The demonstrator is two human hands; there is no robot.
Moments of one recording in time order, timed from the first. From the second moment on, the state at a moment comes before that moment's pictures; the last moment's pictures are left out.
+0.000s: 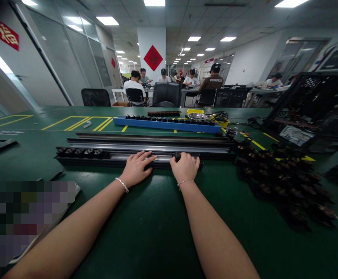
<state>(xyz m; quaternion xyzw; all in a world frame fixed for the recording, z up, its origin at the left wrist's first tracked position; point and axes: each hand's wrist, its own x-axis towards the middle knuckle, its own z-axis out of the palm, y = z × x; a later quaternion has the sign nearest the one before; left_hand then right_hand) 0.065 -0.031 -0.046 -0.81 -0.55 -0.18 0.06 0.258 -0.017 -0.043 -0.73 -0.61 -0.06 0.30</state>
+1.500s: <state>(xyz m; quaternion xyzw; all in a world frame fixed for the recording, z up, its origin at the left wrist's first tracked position) 0.064 -0.029 -0.051 -0.82 -0.53 -0.19 0.08 0.299 -0.020 -0.030 -0.77 -0.58 0.02 0.27</state>
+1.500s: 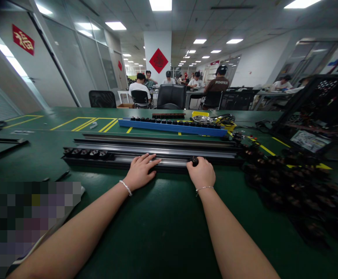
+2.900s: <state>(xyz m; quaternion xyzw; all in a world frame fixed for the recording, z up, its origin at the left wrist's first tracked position) 0.064 -0.030 -0.049 -0.82 -0.54 -0.20 0.08 0.374 -0.012 -0.029 -0.86 -0.41 0.04 0.29</state>
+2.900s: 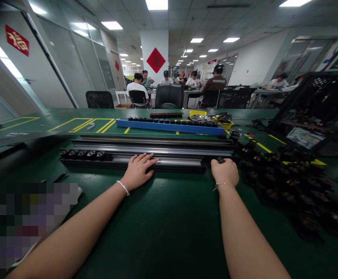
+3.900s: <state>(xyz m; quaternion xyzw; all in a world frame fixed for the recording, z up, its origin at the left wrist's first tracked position) 0.008 -0.015 -0.043 -0.47 -0.76 -0.42 0.16 0.400 -0.013 -0.037 -0.85 -0.42 -0.09 0.29</state>
